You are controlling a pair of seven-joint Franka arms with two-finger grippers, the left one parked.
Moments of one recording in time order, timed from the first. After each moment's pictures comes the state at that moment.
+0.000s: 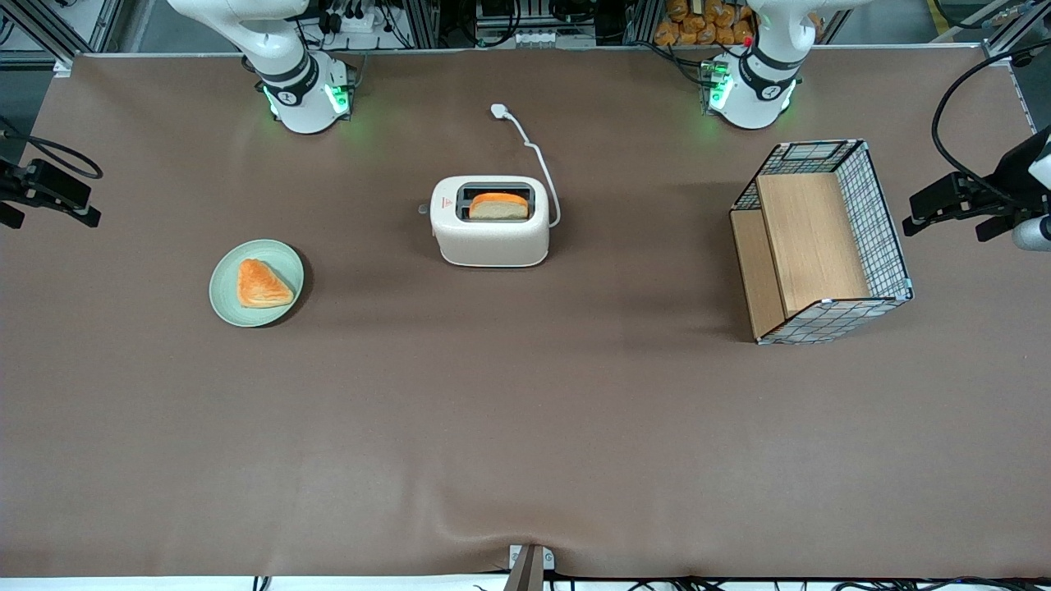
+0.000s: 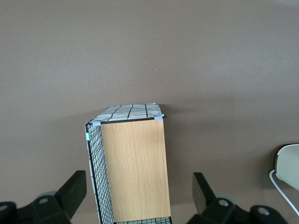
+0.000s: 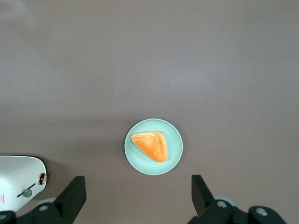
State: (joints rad) arm 0.01 0.01 -0.07 -1.49 0.01 1.53 -0.07
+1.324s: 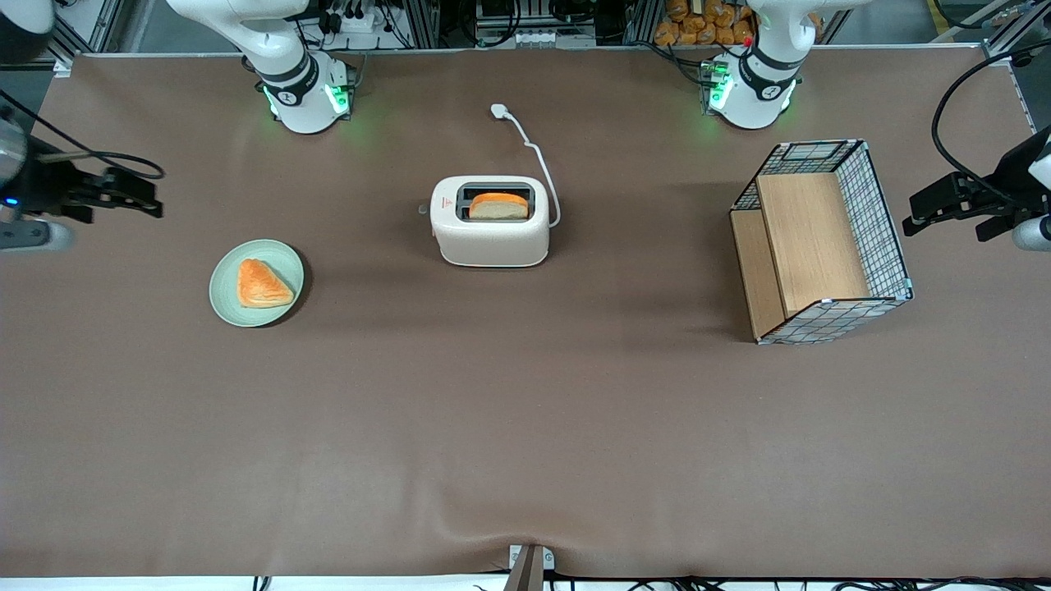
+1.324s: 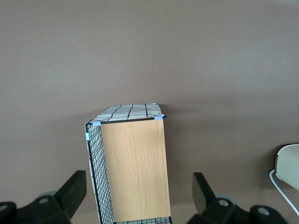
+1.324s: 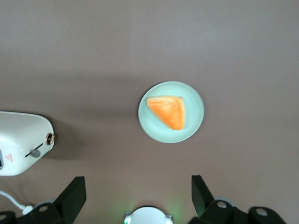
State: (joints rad) arm 0.05 0.05 -0.03 -1.55 0.04 1.40 -0.04
